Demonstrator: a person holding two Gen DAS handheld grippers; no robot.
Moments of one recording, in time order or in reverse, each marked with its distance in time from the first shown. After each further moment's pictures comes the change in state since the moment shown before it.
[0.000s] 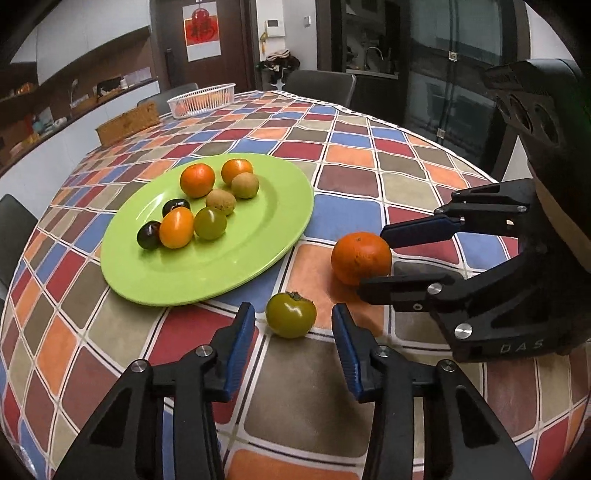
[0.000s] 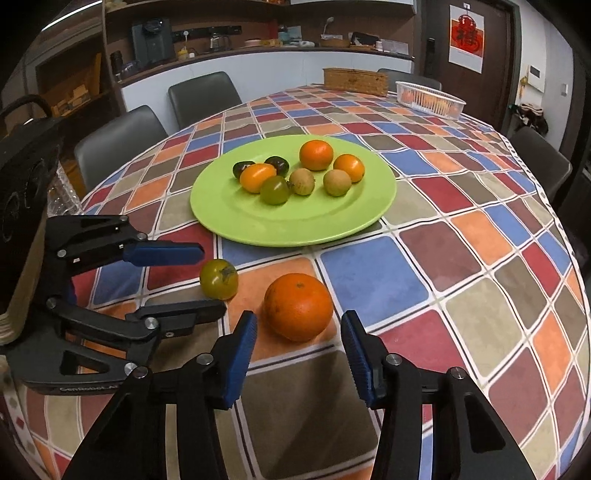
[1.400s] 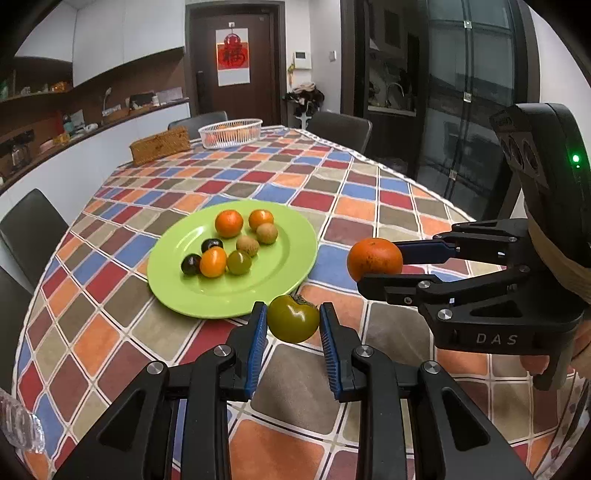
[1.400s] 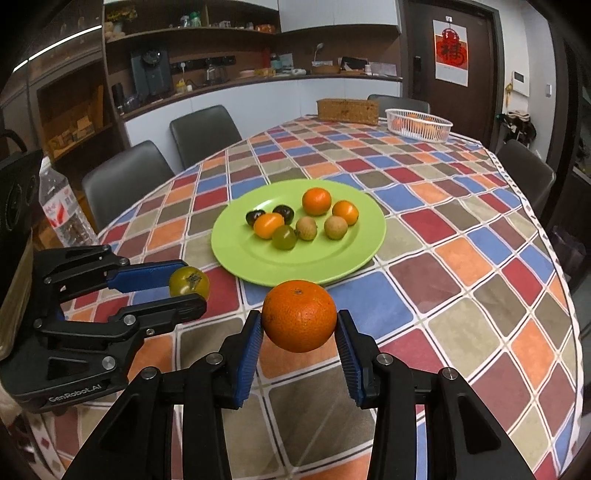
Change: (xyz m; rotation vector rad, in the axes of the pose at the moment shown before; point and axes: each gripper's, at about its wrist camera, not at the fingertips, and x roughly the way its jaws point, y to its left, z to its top) left arm -0.075 -0.009 0.009 -0.088 -0.136 0.064; right arm -0.049 0.006 0.013 0.053 -0.118 0.003
